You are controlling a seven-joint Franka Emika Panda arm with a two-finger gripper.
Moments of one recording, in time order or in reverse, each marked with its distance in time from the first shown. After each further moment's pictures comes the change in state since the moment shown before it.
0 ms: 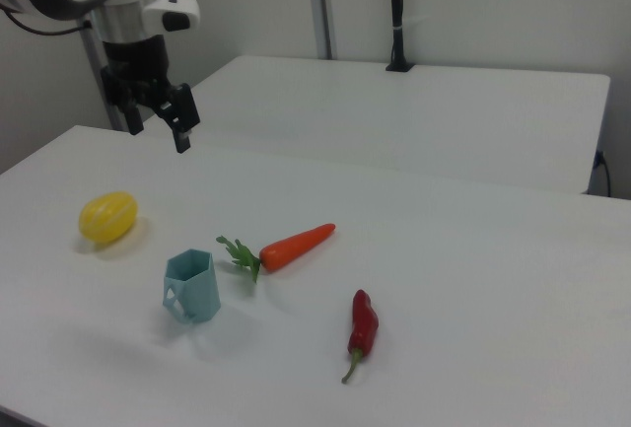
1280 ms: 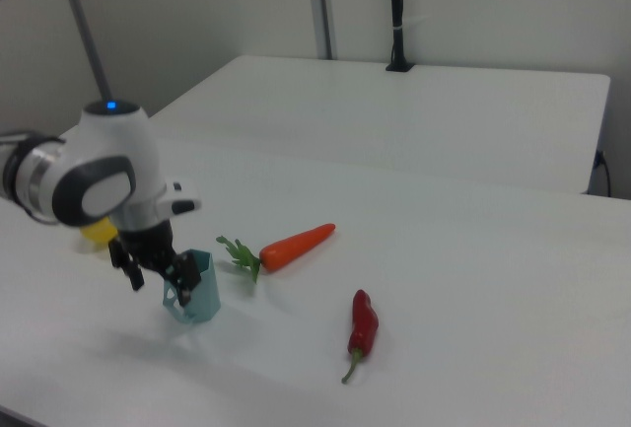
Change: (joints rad) arm -0.090 -0.051 0.173 -0.695 0.027 0.580 -0.152
